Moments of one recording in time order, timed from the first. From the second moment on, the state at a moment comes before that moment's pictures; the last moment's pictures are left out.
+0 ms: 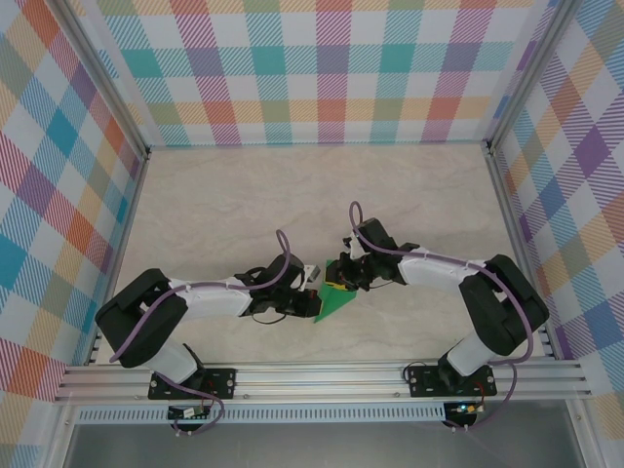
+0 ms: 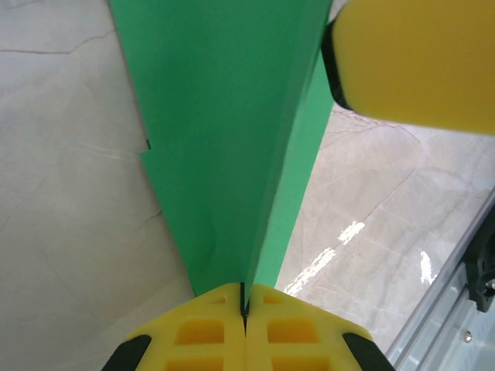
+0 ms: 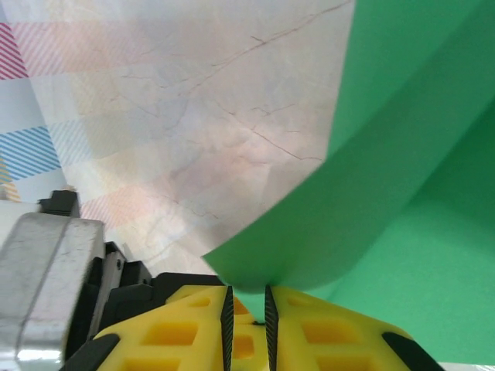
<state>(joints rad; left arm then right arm) -0.83 1.53 0.62 -0.01 0.39 -0.64 0.65 1.56 0.78 -0.17 -0.60 0.92</state>
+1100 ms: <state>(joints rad) -0.83 1.58 0.62 0.00 0.43 -0.64 0.66 1.70 0.82 -0.18 -0.52 0.93</state>
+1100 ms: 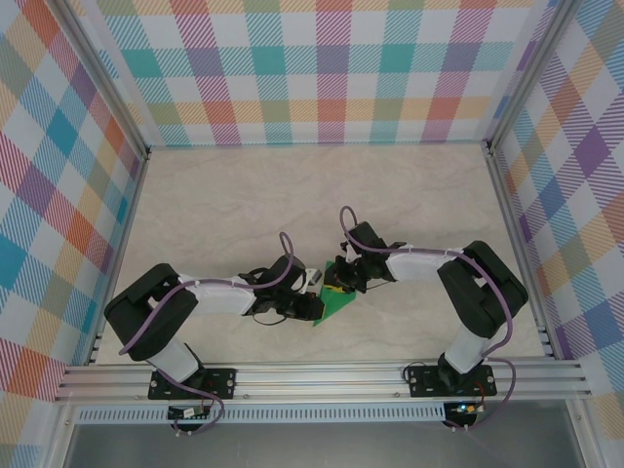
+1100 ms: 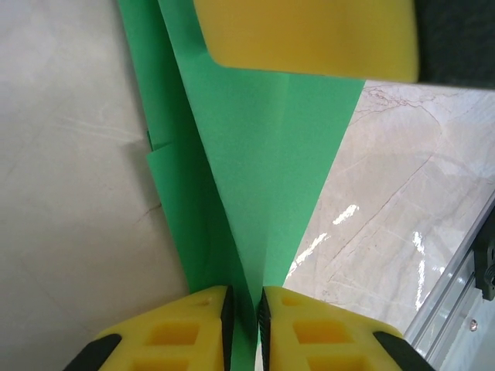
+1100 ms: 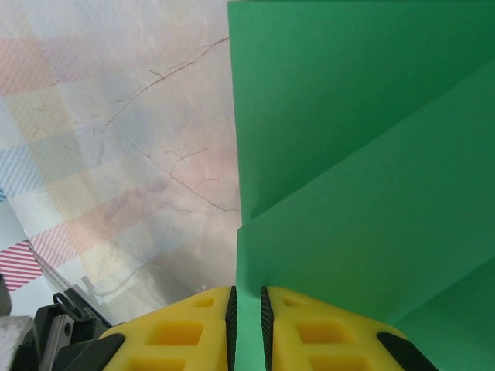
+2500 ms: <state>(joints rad) -0.83 1.56 0.62 -0.03 0.36 -0.68 0.66 1.78 0.87 -0.18 -0.53 0.91</state>
